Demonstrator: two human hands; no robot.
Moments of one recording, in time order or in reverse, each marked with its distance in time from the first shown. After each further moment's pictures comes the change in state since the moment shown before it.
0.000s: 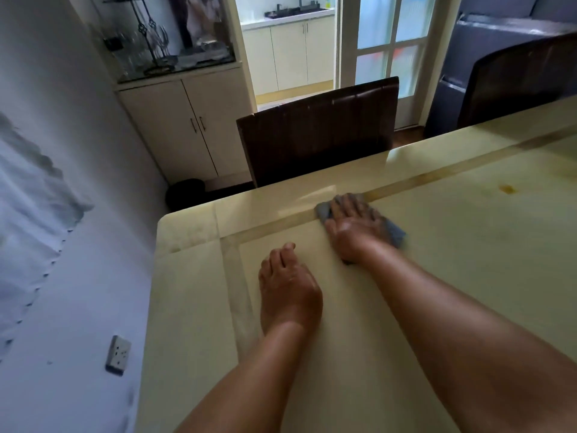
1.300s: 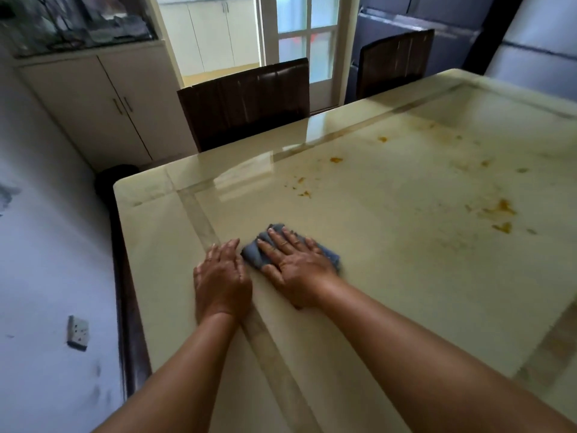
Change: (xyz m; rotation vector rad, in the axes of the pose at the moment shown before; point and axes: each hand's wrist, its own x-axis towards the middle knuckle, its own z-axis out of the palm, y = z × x) left_hand -0.125 -0.058 -0.055 0.060 -0.085 0.151; right_hand -0.240 -0.022 0.028 -0.002 -0.132 -0.141
